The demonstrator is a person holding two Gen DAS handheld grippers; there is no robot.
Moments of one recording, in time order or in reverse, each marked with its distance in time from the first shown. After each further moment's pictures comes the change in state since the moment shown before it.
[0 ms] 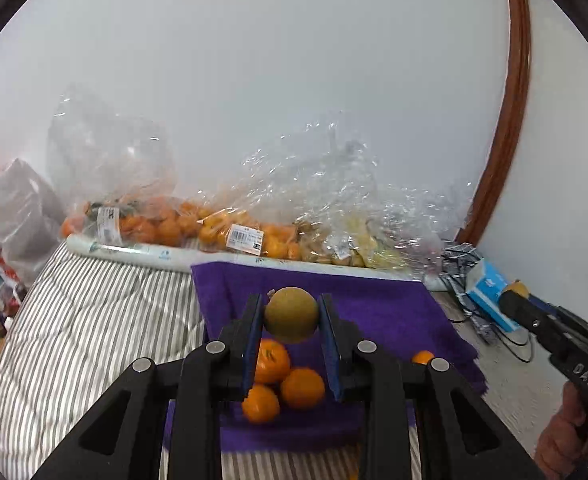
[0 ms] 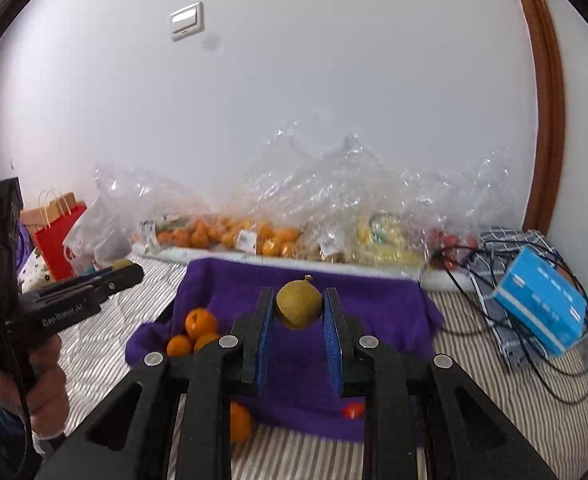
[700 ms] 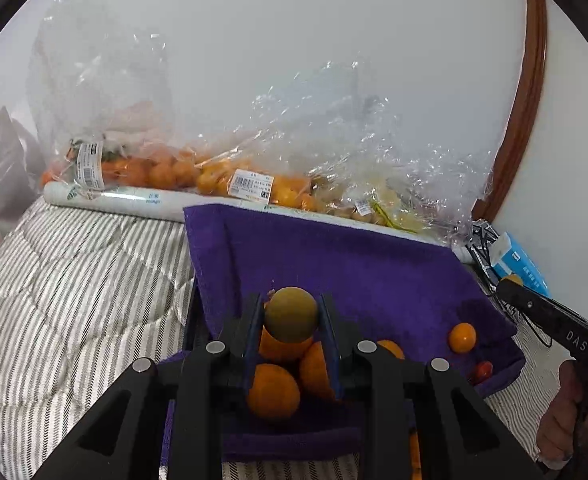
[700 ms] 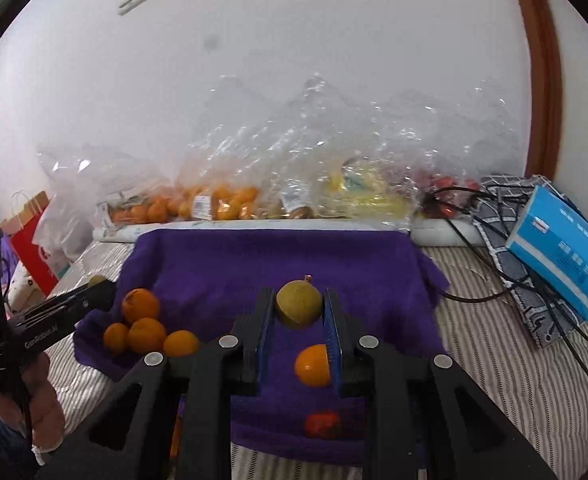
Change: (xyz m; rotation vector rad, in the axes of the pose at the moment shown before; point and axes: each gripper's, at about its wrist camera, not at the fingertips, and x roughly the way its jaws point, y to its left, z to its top) left arm 0.053 0.018 -0.045 -0.039 0.075 -0.024; right arm 0.065 -0.050 -0.041 0.101 0.099 -0.027
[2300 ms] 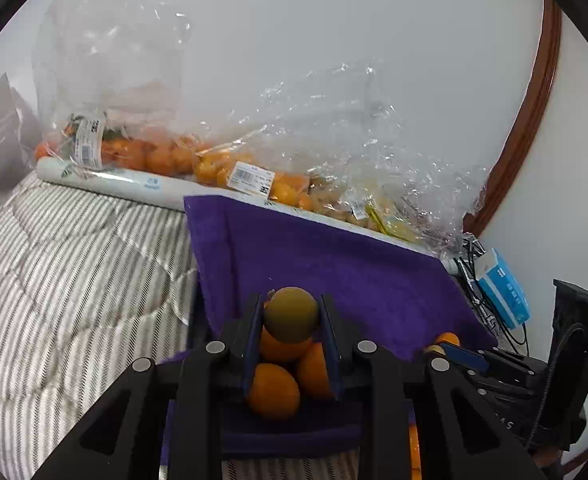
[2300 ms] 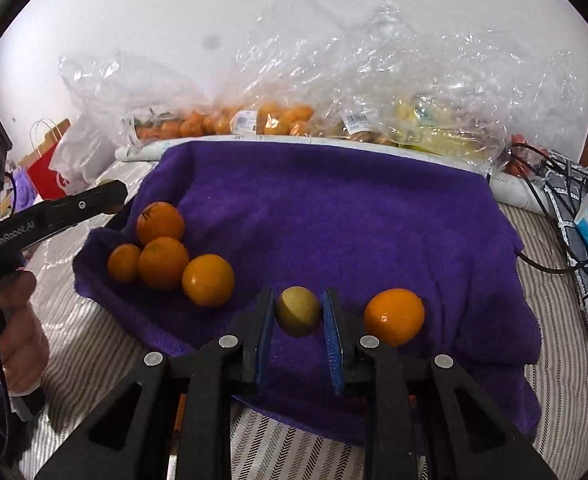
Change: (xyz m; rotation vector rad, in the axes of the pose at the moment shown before) left arm 0.000 0.016 0.002 -0.084 0.027 -0.078; right arm 0.045 0.037 -0.031 -0.157 0.216 0.087
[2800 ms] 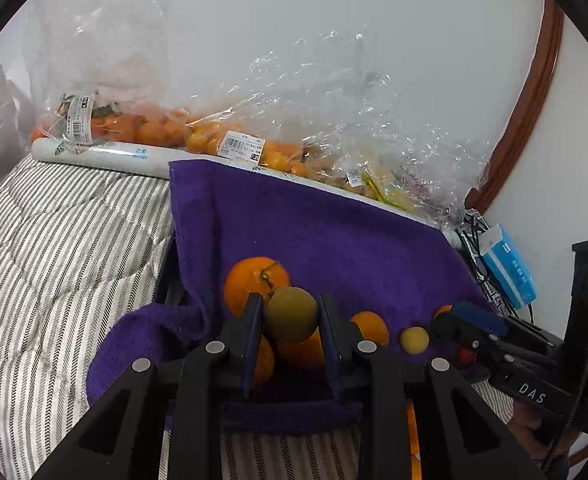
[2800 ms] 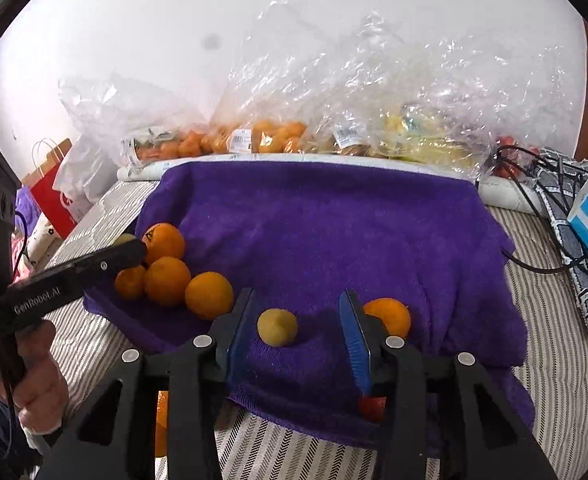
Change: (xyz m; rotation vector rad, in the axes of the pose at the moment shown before) left arm 0.009 -0.020 -0.019 0.018 0.067 0.036; right arm -0.017 -0.009 0.006 0.053 -0.059 0.023
